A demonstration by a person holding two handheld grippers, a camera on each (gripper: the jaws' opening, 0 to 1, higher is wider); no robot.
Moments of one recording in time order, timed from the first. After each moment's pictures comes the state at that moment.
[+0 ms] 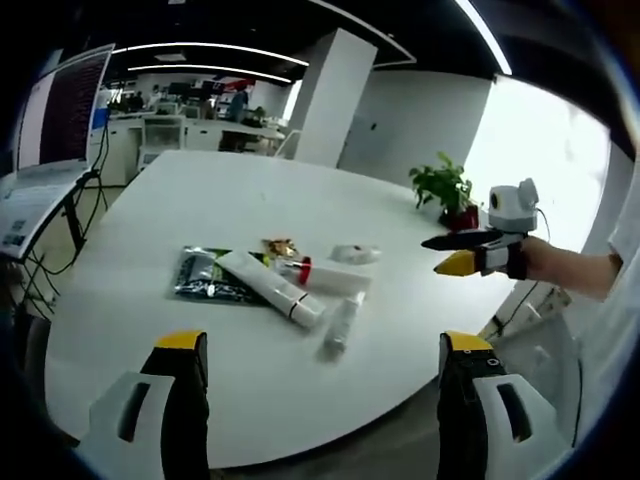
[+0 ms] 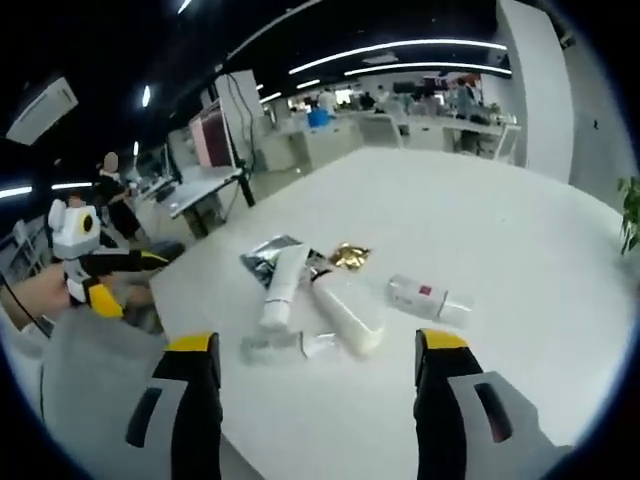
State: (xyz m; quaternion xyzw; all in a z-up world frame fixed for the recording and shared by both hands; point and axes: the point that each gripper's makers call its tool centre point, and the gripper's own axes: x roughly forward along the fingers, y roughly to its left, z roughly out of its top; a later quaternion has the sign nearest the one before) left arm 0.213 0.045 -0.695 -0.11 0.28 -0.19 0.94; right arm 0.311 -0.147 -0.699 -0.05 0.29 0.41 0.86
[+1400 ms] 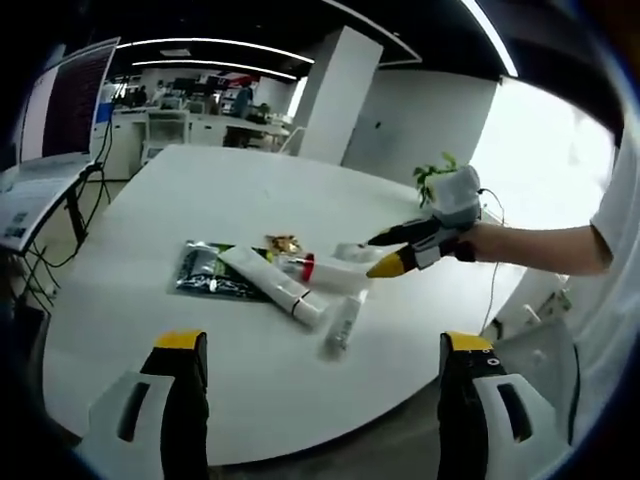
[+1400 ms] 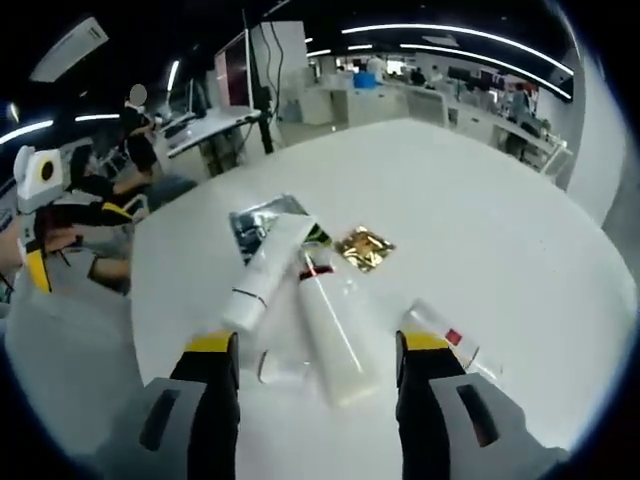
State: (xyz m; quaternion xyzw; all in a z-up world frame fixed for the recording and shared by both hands) left arm 0.213 0.046 -0.698 -0.12 0.29 -0.19 0.93; right arm 0.372 -0.094 -0.761 -0.17 0.33 0.48 0.80
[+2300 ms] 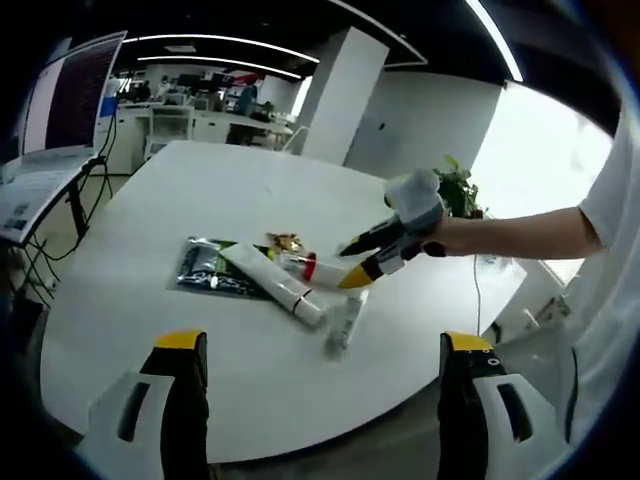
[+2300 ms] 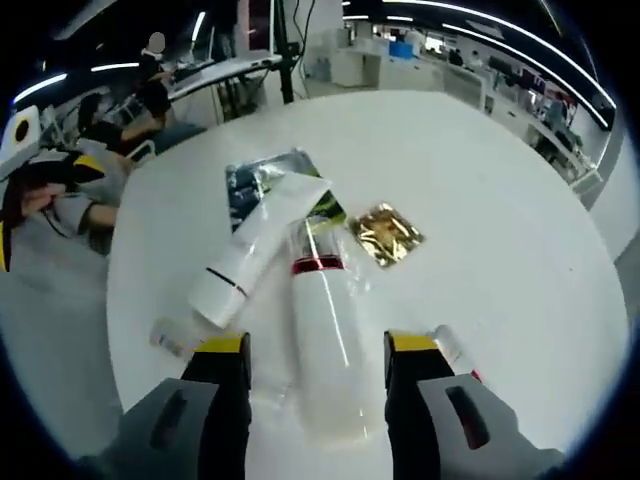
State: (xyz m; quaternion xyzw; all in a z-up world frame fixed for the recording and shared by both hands) left arm 0.213 0.047 -0.700 -0.13 0.29 -0.18 0.93; right arm 0.391 -0.068 -0.805 -0.26 0.38 0.50 0.73
